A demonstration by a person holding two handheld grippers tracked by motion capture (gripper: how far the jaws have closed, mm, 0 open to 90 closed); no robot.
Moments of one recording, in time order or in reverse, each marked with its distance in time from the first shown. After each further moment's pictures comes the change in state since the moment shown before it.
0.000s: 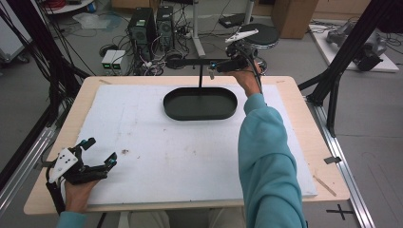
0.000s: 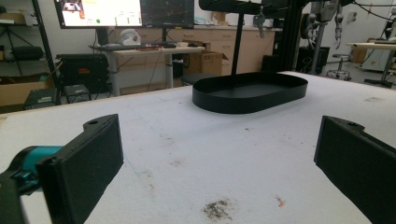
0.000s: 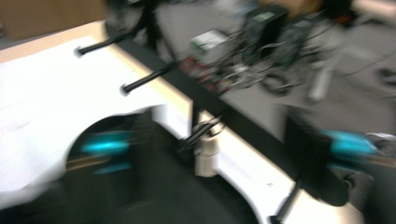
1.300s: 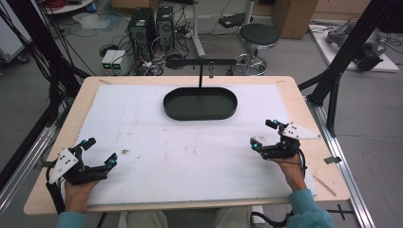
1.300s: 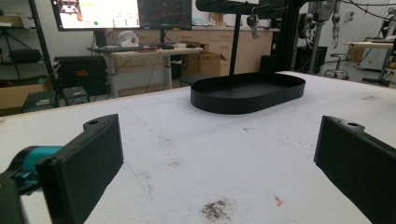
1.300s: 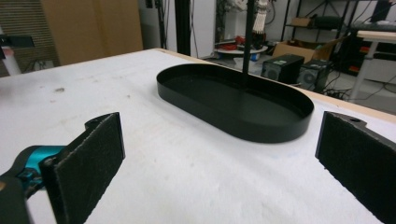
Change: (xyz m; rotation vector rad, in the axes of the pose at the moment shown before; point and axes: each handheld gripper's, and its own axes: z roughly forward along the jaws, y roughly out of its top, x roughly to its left) left arm -0.001 0.000 0.000 -0.008 -0.007 0.009; right arm 0.051 -0.254 -0.135 -0.357 0.139 0.090
